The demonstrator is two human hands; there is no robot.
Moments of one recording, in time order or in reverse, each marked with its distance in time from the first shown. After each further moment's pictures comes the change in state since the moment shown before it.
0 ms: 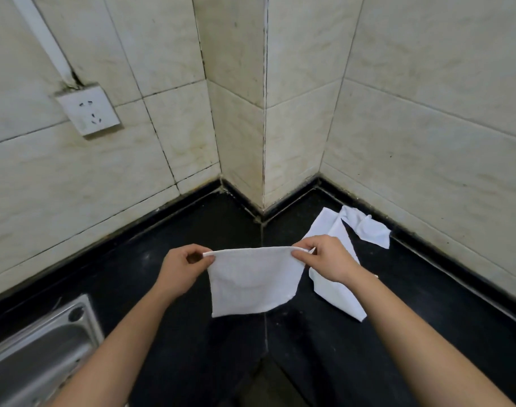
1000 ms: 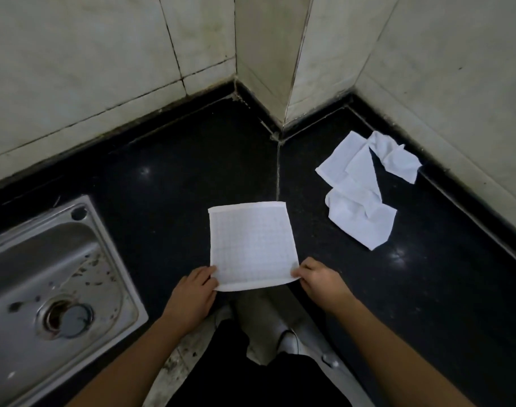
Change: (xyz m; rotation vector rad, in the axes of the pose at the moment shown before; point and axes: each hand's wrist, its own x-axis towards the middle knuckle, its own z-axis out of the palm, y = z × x) left_hand -0.162 -0.193 0.082 0.748 -0.250 0.290; right_hand -0.120 0.113 0.179 -0.464 -0.274 -0.102
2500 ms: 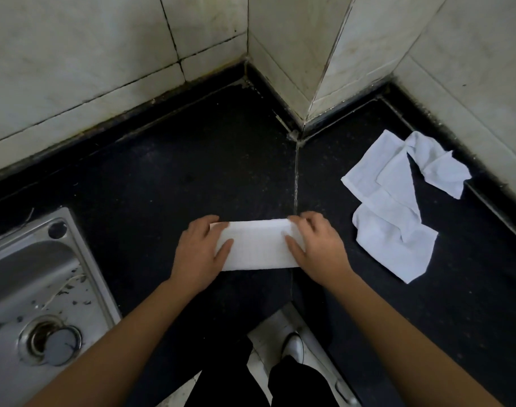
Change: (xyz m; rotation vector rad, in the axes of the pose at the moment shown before) left_hand 0.137 -0.045 -0.038 -0.137 0.218 -0.156; right_hand 0.141 -0.018 -0.037 -0.041 0.429 -0.004
